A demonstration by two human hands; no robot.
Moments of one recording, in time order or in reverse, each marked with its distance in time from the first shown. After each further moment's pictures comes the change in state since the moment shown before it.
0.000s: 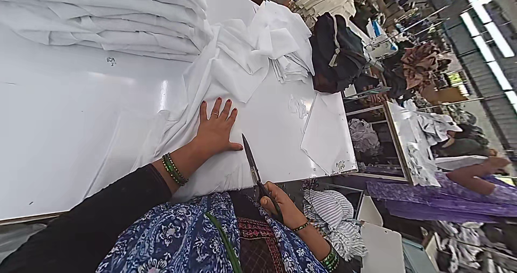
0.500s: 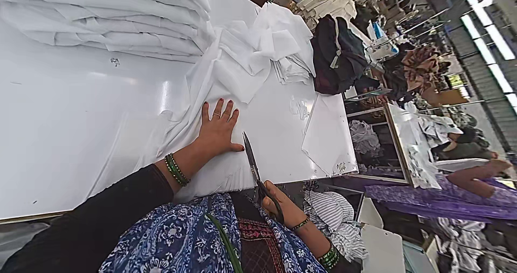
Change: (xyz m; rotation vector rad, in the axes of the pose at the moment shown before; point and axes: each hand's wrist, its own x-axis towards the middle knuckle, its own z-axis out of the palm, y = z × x) left_hand -0.001 0.001 -0.001 -0.006 0.000 -0.001; right_hand 0.003 -0.007 -0.001 -0.014 -0.090 0.029
